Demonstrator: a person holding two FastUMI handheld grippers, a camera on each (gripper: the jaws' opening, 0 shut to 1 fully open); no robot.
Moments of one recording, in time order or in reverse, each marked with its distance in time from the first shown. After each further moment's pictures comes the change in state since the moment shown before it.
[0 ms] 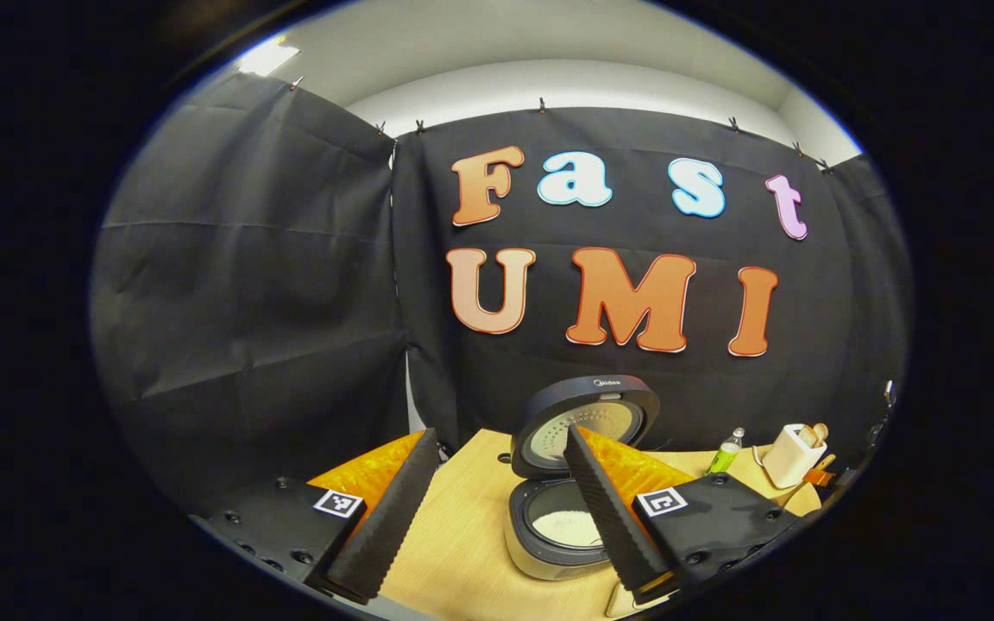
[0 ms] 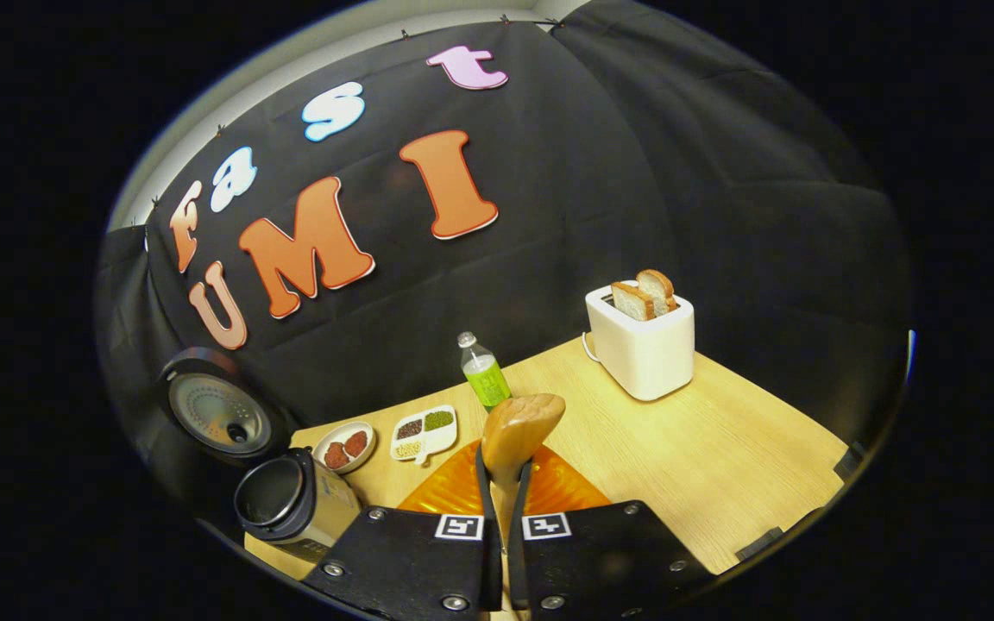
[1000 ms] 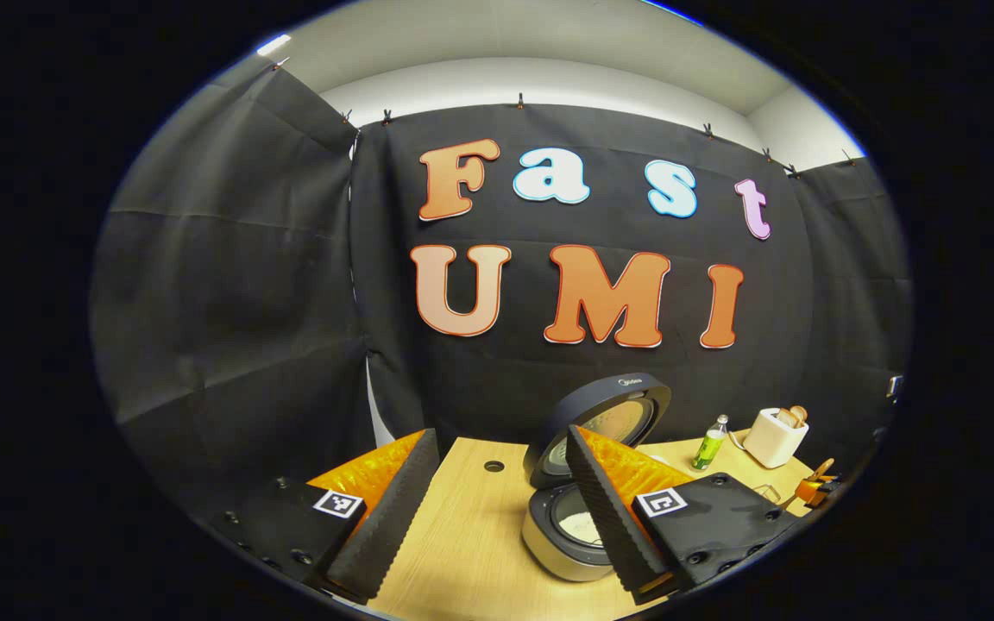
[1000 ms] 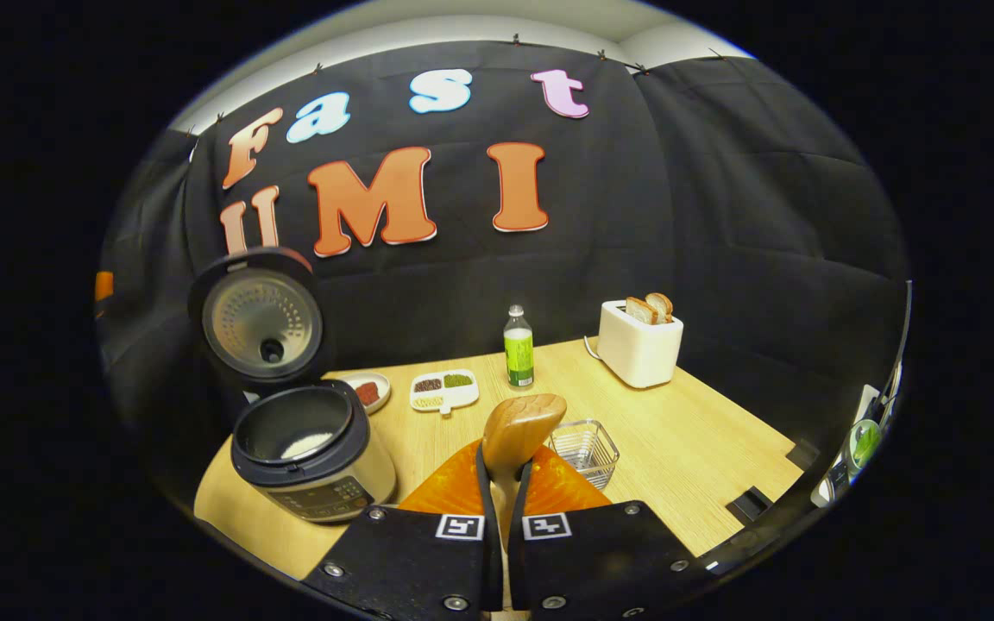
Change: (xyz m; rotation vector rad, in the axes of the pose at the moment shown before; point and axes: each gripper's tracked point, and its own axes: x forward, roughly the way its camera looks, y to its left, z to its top) left arm 0.051 0.071 -0.007 0.038 0.024 -0.186; right arm -0.086 0.091 -0.095 -0.266 -0.022 -0.121
